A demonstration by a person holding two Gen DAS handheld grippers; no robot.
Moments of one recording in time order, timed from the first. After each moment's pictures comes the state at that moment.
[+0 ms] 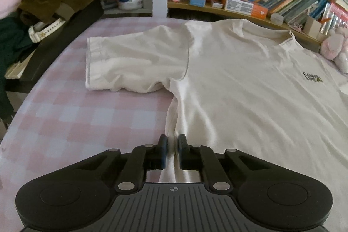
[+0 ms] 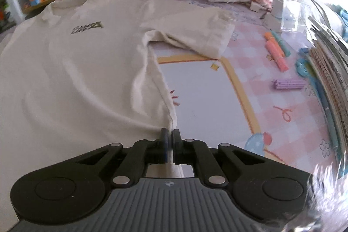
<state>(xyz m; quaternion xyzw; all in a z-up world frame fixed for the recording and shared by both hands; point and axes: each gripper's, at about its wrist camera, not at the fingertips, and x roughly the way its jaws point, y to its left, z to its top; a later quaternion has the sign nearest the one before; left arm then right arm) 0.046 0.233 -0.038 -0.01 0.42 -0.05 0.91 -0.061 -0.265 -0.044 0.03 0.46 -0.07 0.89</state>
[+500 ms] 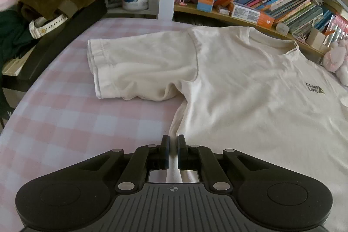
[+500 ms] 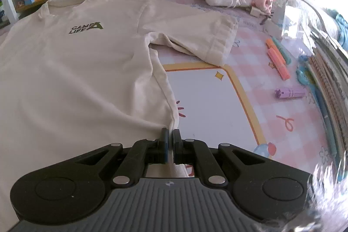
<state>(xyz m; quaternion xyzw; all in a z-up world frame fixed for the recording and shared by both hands) 0.061 0.246 -0.041 -0.03 0.41 -0.05 0.91 -0.049 -0.247 -0.045 0.01 0.46 -0.08 0.89</state>
